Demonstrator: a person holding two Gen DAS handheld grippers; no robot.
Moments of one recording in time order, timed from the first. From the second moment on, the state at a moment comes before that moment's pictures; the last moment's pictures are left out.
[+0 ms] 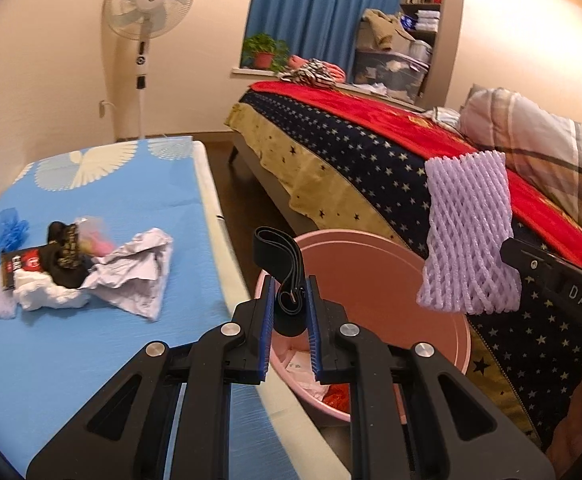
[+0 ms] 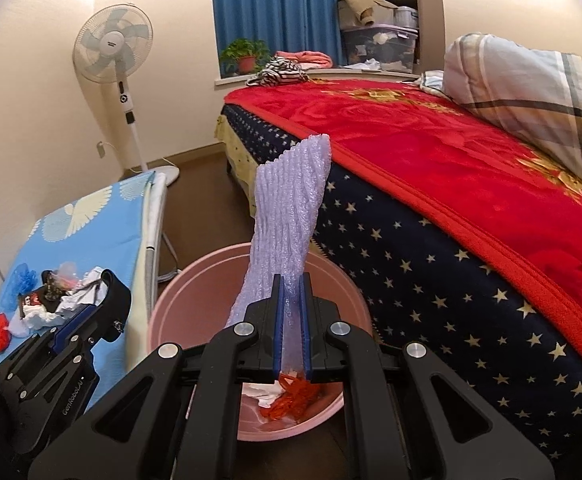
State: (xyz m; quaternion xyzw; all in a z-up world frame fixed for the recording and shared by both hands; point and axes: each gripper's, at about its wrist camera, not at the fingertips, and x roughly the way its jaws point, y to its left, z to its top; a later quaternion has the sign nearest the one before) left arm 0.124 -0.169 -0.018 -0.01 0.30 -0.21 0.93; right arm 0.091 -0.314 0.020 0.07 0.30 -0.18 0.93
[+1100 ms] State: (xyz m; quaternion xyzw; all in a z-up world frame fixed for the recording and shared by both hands) left arm 0.118 -0.156 -0.010 -0.03 0.30 -0.20 0.93; right arm 0.083 -0.311 0.016 0.07 0.30 -0.20 0.93
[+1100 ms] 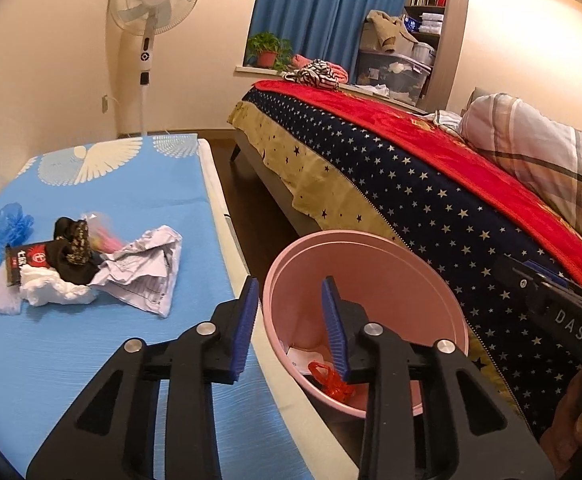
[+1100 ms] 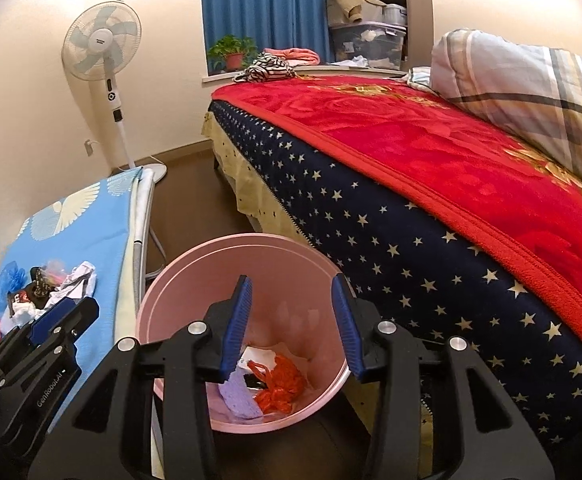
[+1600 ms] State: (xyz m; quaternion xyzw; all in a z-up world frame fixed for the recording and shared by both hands) left arm 0.103 -0.127 -0.001 -0.02 0.28 -0.17 0.94; right arm 0.083 -0.282 0.022 0.07 0.28 -0.15 0.94
